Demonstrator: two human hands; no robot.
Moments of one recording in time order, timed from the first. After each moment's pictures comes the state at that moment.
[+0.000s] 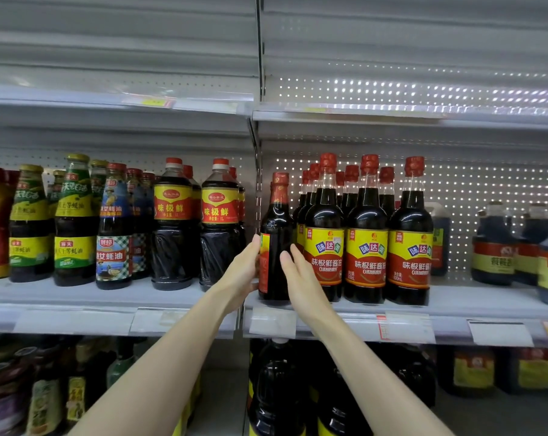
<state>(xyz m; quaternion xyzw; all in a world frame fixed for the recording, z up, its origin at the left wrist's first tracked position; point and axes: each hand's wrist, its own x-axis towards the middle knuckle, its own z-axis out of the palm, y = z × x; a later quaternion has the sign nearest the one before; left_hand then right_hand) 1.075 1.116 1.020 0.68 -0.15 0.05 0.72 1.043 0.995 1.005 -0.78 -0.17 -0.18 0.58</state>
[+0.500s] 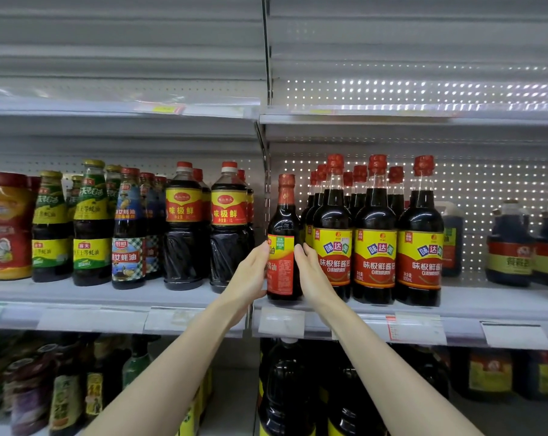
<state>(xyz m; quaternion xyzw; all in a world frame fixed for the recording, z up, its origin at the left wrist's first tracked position) 1.064 1.120 1.009 0.71 -0.16 0.11 0.67 1.055 0.992 1.016 -0.75 -0.14 -0.12 0.63</state>
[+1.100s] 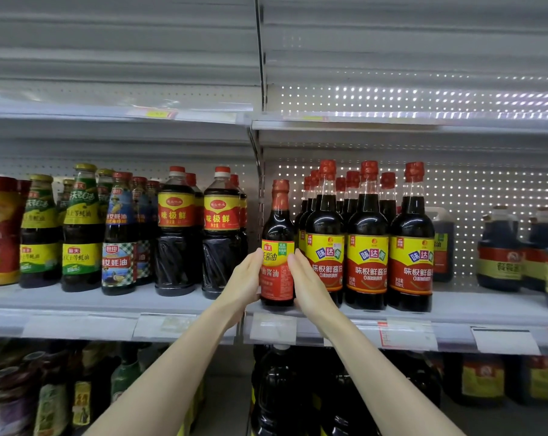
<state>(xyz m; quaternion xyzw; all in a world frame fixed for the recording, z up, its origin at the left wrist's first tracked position) 1.065 1.113 1.010 0.70 -0.15 0.12 0.68 1.051 0.987 1.009 -0.75 -0.17 -0.13 0.63</state>
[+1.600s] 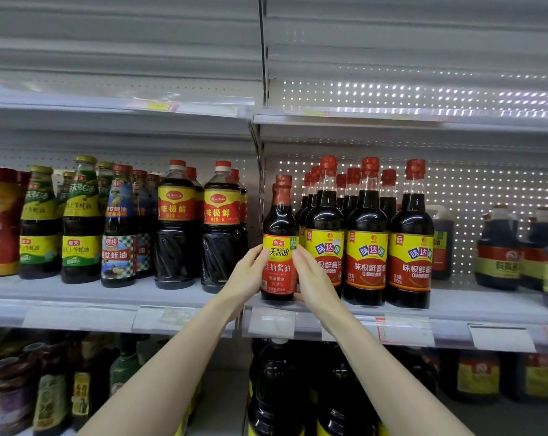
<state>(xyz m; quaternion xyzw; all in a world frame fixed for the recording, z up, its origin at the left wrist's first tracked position) 1.067 1.110 1.010 0.71 -0.16 0.14 0.67 1.054 0.977 1.009 -0.74 -0.17 -0.15 0.63</state>
